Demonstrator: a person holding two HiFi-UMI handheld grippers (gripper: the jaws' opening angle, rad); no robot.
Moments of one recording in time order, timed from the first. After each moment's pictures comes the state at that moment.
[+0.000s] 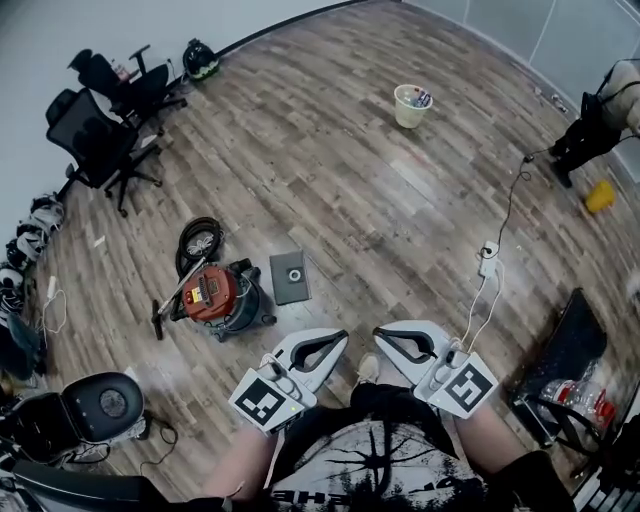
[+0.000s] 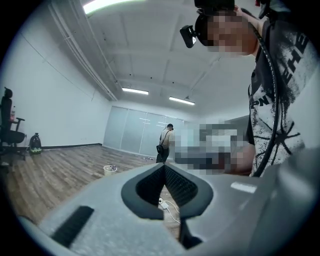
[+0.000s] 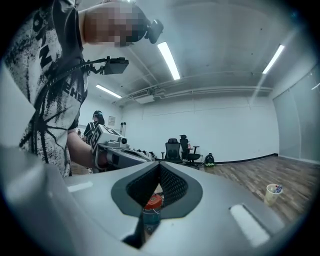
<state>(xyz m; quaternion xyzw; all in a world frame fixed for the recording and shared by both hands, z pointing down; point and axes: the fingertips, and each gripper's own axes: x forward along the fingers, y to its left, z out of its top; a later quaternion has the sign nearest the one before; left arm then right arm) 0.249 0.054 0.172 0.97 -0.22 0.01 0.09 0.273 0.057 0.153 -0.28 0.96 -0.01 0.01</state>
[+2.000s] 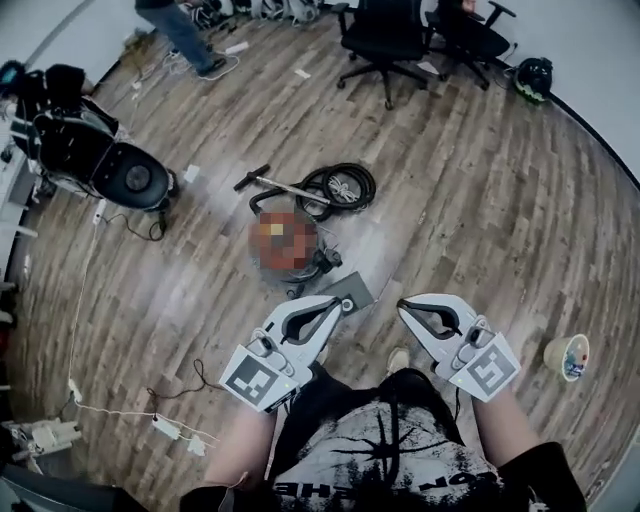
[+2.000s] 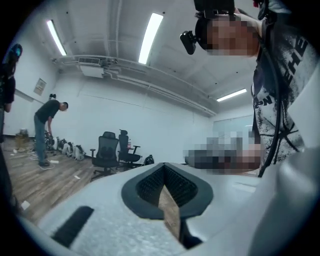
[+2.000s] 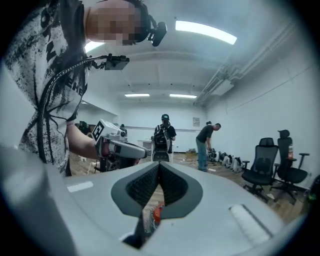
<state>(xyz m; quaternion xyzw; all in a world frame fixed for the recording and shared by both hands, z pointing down) 0.041 -0.309 0.176 0.64 -0.76 -0.02 0.09 0.074 -0.370 0.155 0.30 0.95 0.02 -0.02</state>
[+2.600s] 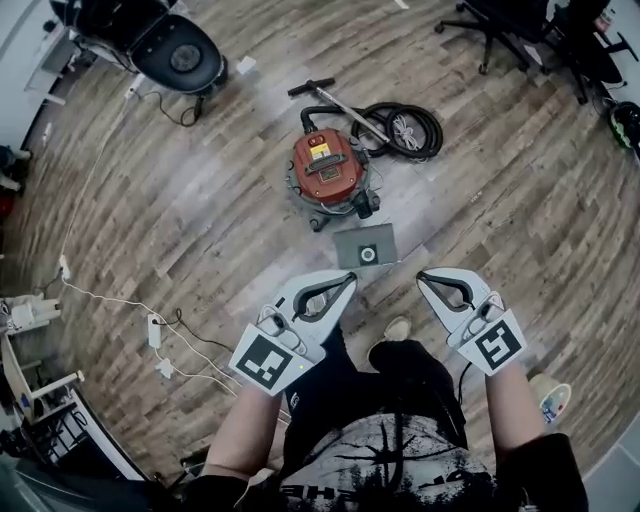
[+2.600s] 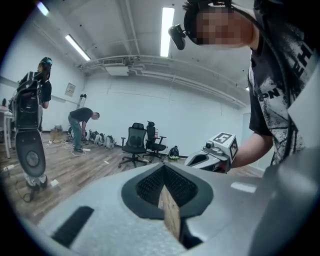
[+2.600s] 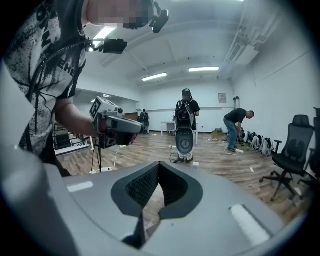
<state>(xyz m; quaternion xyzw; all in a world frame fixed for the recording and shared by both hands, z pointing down) -0.004 -0.261 0.268 0.50 -0.86 -0.05 0.11 0.011 -0.336 0.307 0.46 0.88 0.06 -0.11</state>
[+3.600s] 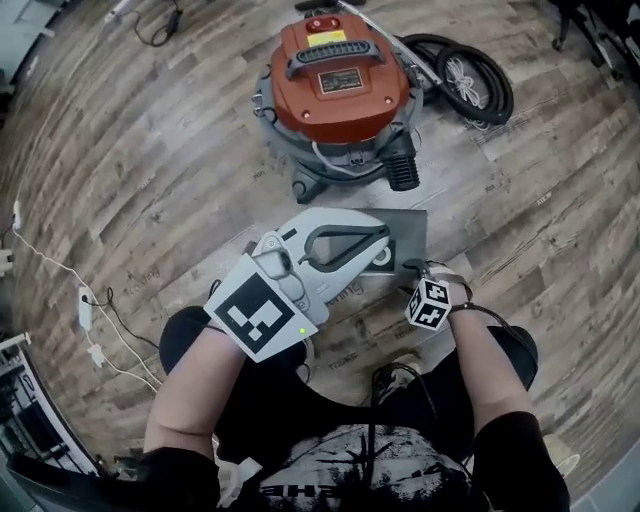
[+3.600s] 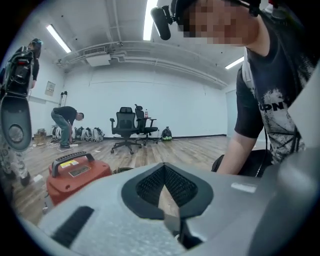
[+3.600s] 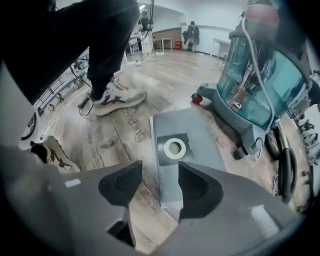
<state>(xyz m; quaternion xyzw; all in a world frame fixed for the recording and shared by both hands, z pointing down) -0.077 -0.269 0.716 0.58 -0.80 0.08 0.14 0.047 -0.350 1.102 0.55 0.60 0.37 -0.44</state>
